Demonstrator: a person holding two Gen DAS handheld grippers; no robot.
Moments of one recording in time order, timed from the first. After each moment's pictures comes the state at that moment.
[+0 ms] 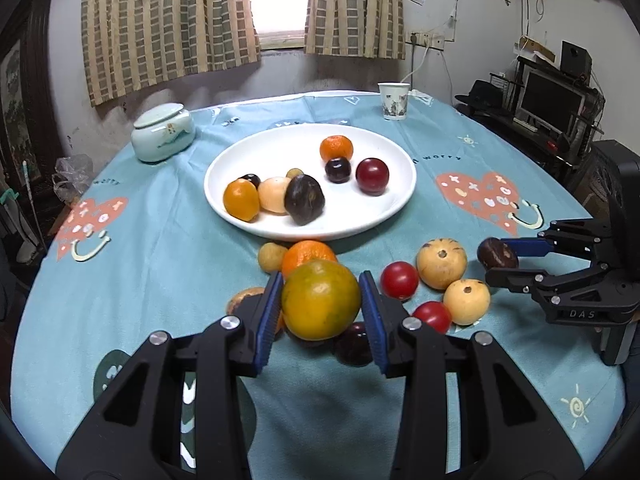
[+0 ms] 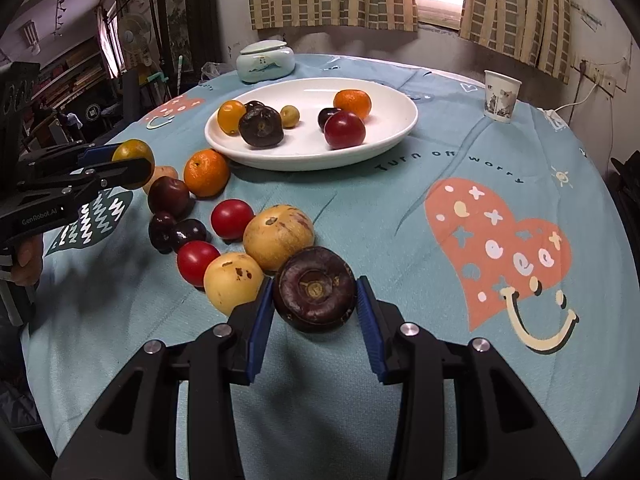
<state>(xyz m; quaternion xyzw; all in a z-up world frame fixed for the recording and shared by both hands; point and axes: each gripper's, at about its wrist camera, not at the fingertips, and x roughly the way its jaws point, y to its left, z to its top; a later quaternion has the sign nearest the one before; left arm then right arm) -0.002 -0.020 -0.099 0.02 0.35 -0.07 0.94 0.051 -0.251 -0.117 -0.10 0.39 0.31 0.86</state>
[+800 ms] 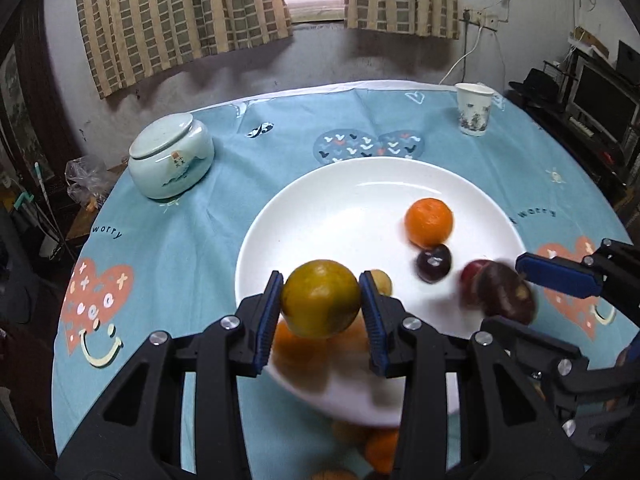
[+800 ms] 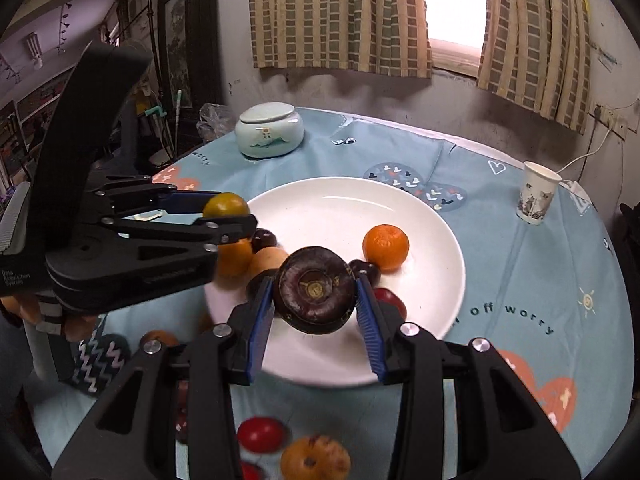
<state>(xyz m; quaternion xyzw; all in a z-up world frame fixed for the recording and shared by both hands) 0.169 0.006 -0.077 0.04 0.41 -0.01 0.91 0.156 -0.144 -0.060 -0.10 0.35 0.30 0.88</state>
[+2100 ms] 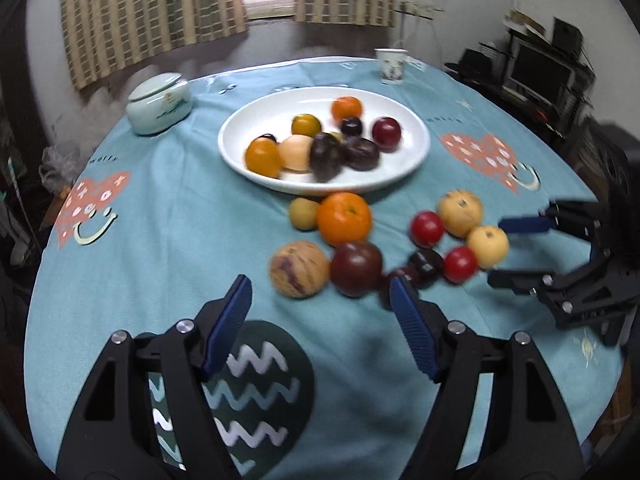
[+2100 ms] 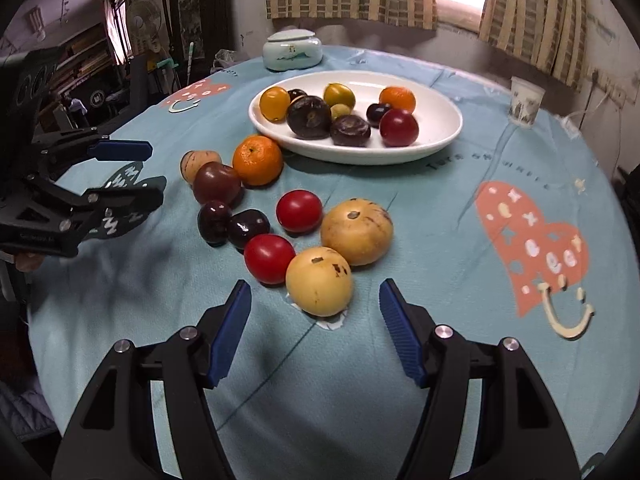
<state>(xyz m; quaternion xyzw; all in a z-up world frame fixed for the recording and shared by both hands) -0.004 0.024 -0.103 0.03 0.40 -0.09 0.91 0.034 -0.207 -0.122 -0.10 0.42 0.32 0.84</state>
